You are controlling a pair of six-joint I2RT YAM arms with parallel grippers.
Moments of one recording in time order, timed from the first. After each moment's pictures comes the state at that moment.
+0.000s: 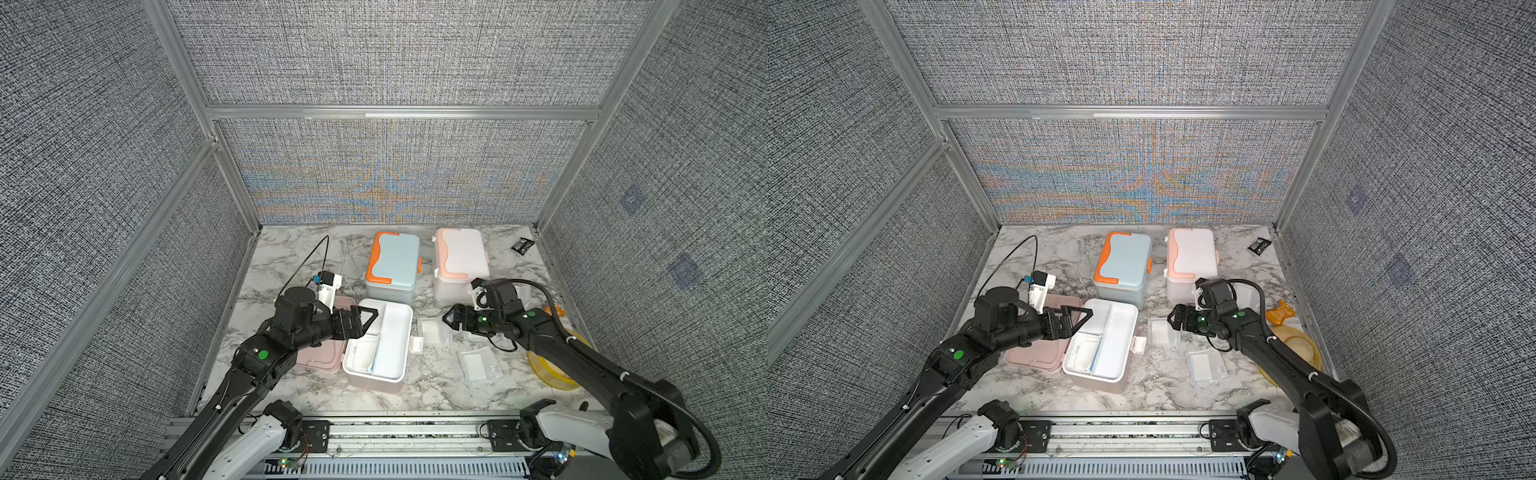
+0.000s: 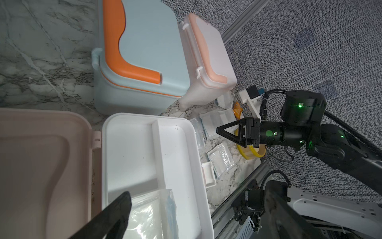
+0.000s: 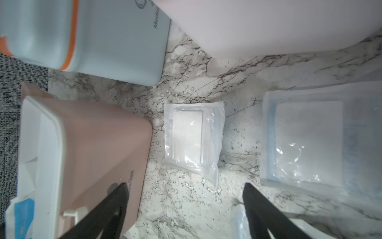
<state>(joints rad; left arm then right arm) -0.55 0.76 0.82 -0.54 0.39 -0.62 0.40 1.13 0.73 -0.48 -0.31 0.53</state>
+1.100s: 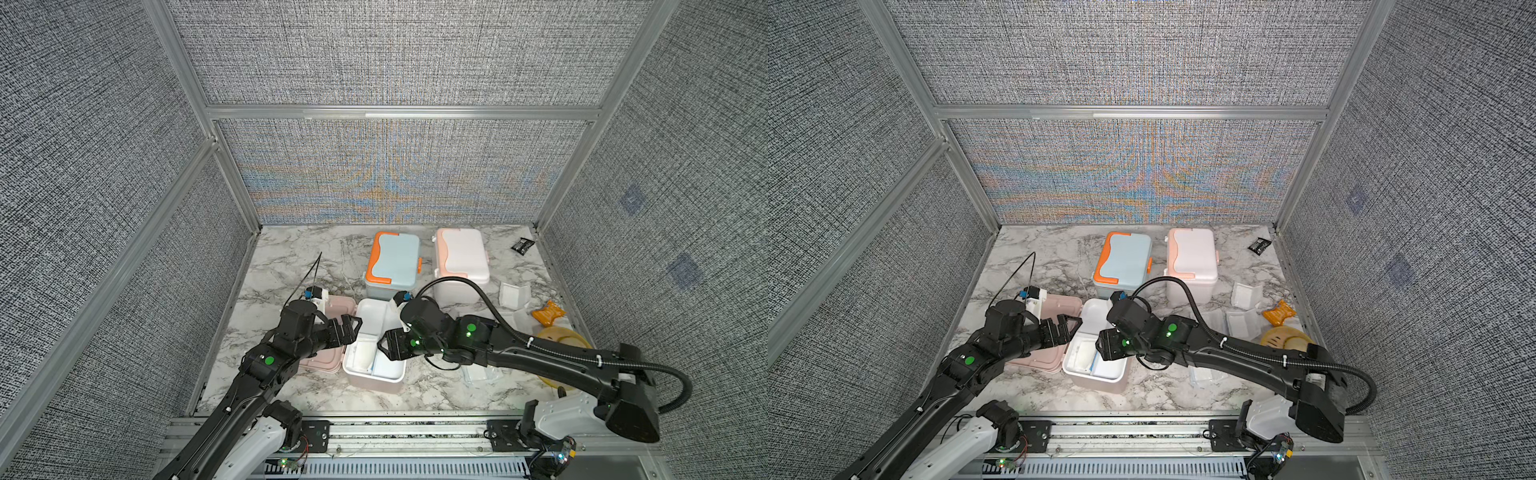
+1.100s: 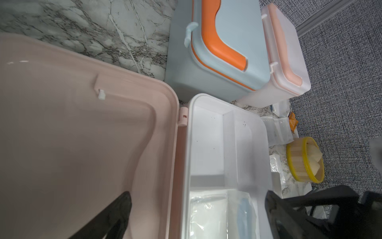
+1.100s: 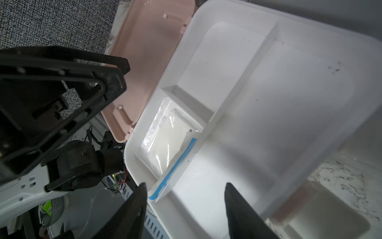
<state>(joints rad) -0.48 0.73 0.63 -0.56 0.22 -0.63 1.12 1.43 1.13 -0.52 -0.02 0.79</state>
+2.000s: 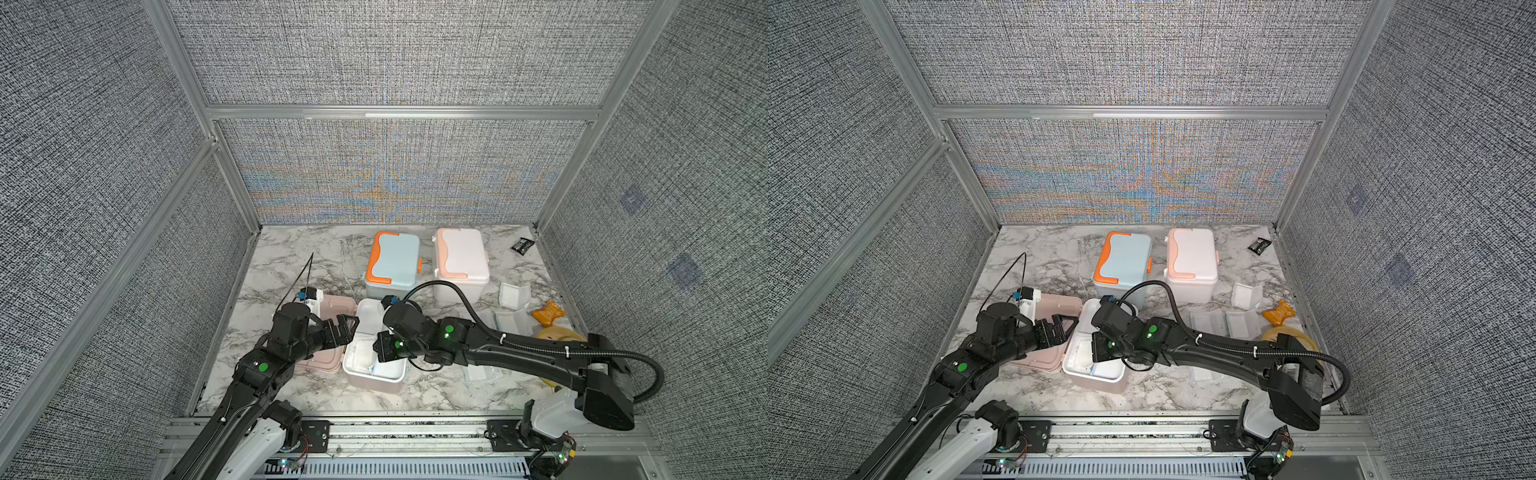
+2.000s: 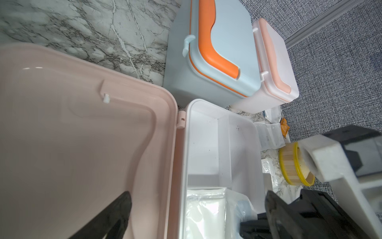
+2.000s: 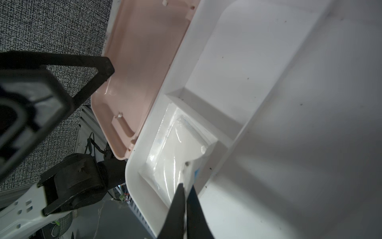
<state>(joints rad) -0.45 0.67 0.63 -0.57 0.24 -0.64 1.14 1.53 1.17 -0.45 -0.02 0.87</state>
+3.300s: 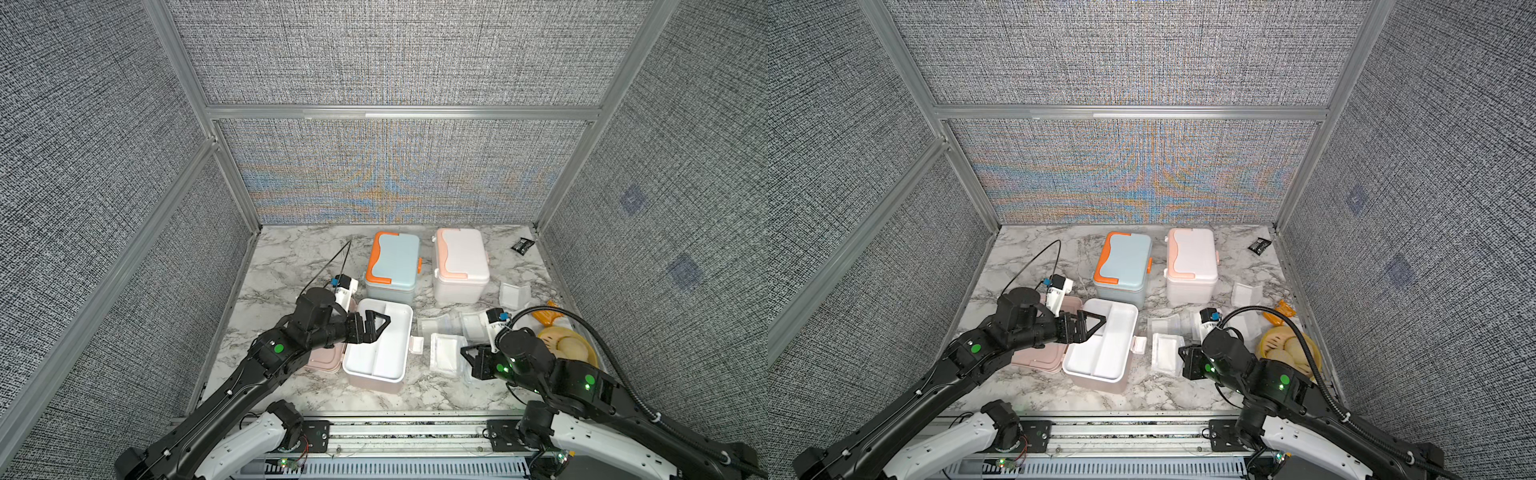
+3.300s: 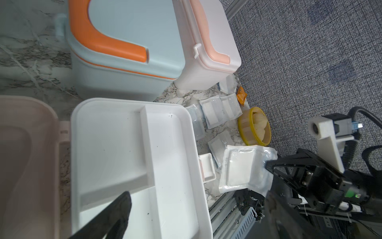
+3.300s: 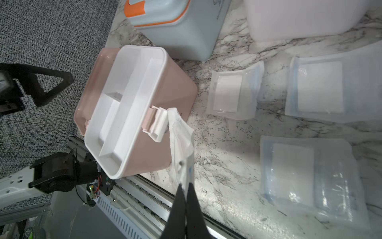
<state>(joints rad) -0.72 0.90 0.83 -0.51 0.31 -0.65 0.98 0.58 0.66 -0.79 0.14 0.85</state>
